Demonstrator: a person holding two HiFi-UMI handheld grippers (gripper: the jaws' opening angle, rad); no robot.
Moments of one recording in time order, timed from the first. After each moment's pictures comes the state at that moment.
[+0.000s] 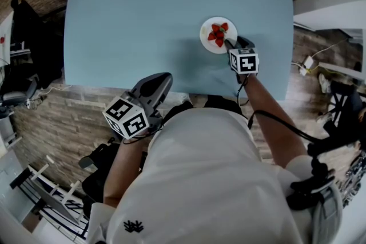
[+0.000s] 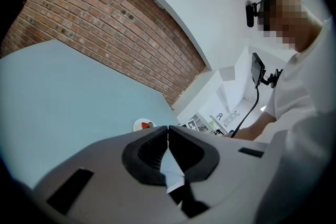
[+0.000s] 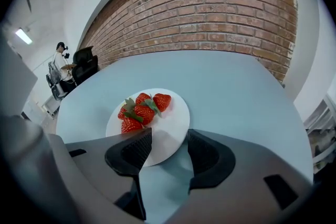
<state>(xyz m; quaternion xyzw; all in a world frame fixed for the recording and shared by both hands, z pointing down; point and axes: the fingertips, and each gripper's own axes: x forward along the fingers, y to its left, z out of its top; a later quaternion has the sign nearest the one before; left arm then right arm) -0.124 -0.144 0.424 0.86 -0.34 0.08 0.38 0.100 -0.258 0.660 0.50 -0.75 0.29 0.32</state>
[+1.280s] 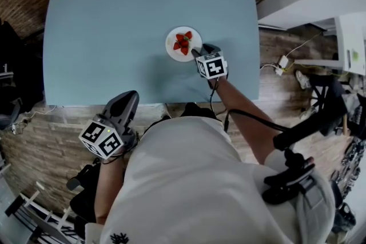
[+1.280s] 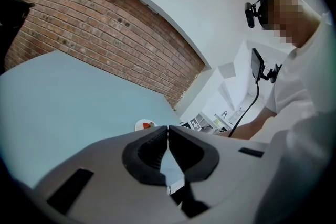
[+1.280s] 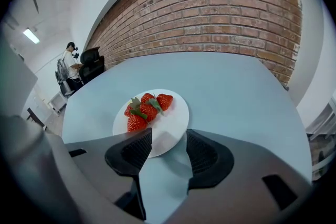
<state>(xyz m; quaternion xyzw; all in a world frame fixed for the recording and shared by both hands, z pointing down) -0.127 -0.119 0.414 0.86 -0.37 0.09 0.35 0.099 -0.250 0.657 0.48 -0.77 0.29 0.32</state>
